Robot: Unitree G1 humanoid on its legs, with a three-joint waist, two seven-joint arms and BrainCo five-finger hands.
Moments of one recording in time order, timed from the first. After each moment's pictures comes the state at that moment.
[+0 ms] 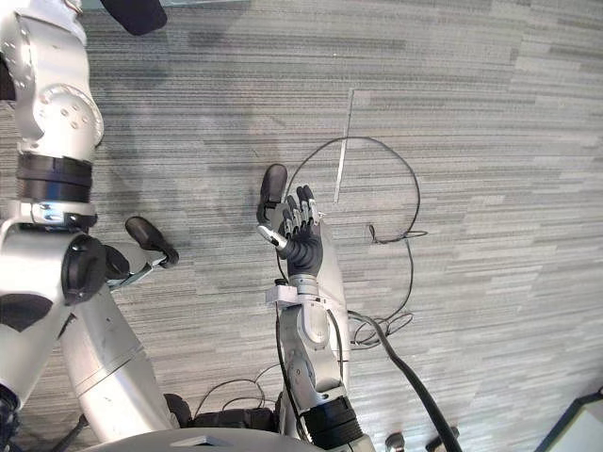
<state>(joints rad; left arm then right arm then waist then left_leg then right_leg) -1.33 0.36 0.11 0.53 -0.71 -0.24 0.45 0.00 0.04 0.29 -0.13 0.47 -0.33 -0.20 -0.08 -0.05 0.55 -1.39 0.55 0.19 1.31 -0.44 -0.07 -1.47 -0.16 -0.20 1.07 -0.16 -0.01</state>
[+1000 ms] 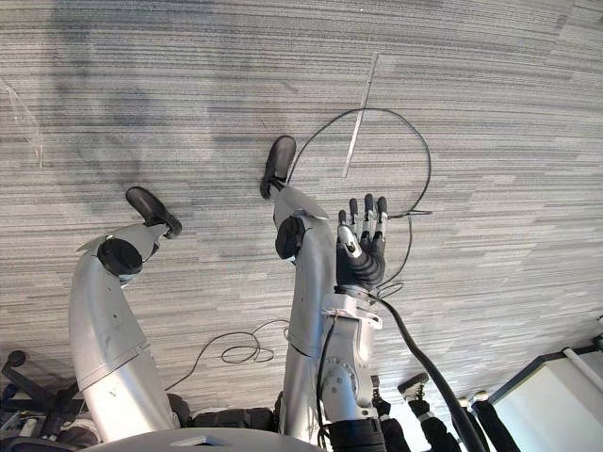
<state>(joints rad) -1.78 0.68 -0.30 0.57 0.47 0.08 0.40 0.12 -0.01 0.11 -0.21 0.87 -0.41 -0.03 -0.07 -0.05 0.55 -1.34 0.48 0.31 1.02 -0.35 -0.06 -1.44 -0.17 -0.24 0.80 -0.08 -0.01</state>
